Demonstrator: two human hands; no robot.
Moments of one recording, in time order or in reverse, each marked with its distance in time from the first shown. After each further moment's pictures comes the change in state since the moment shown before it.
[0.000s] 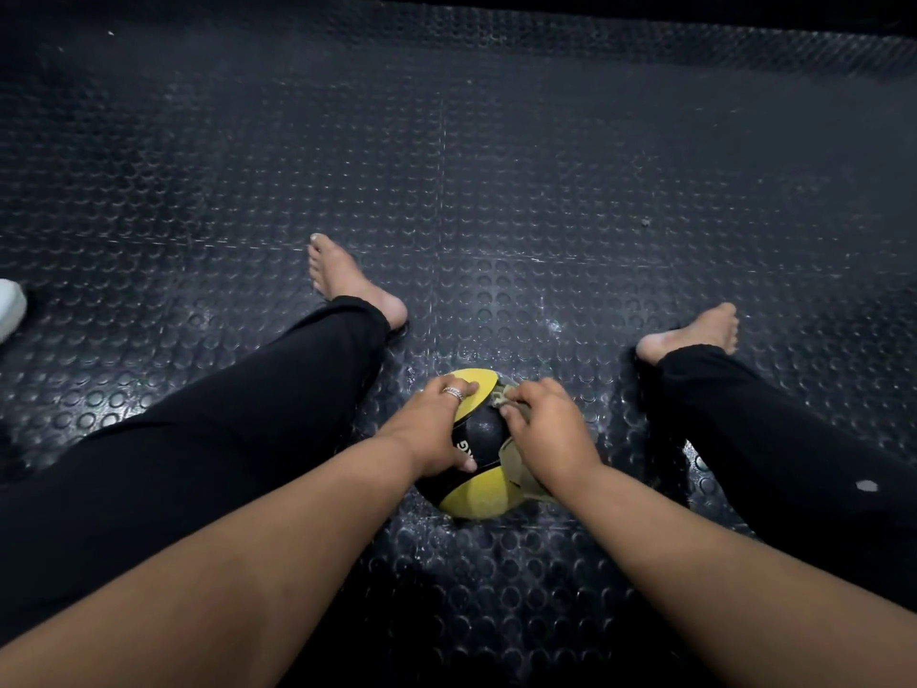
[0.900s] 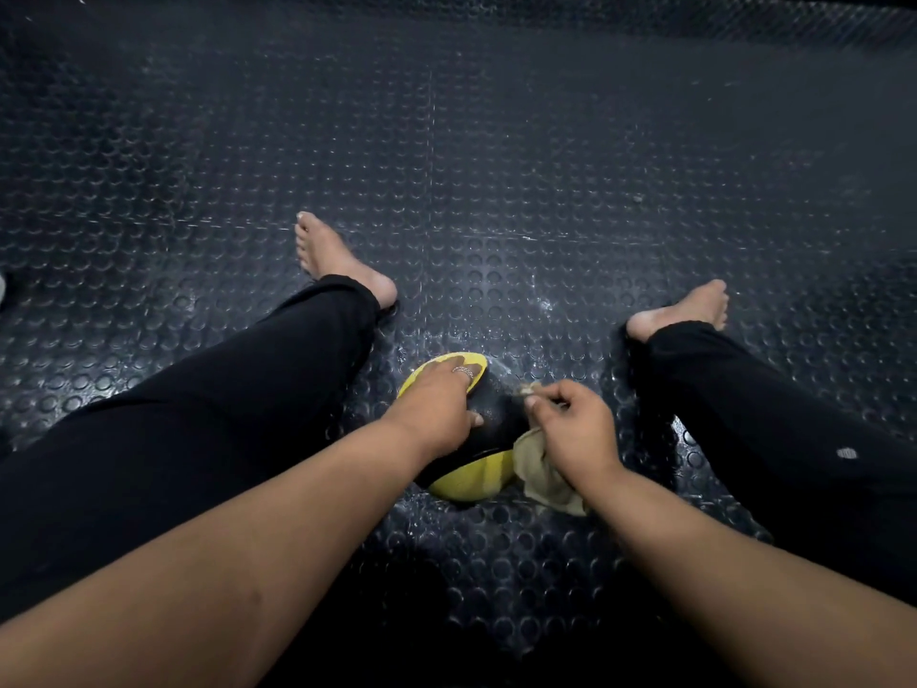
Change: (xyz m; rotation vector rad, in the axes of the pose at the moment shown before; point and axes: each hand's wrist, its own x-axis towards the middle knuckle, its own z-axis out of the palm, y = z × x) left_hand 0.003 0.018 0.010 0.095 0.092 0.068; right_hand -0.024 0.028 -0.008 0.366 0.097 0.292
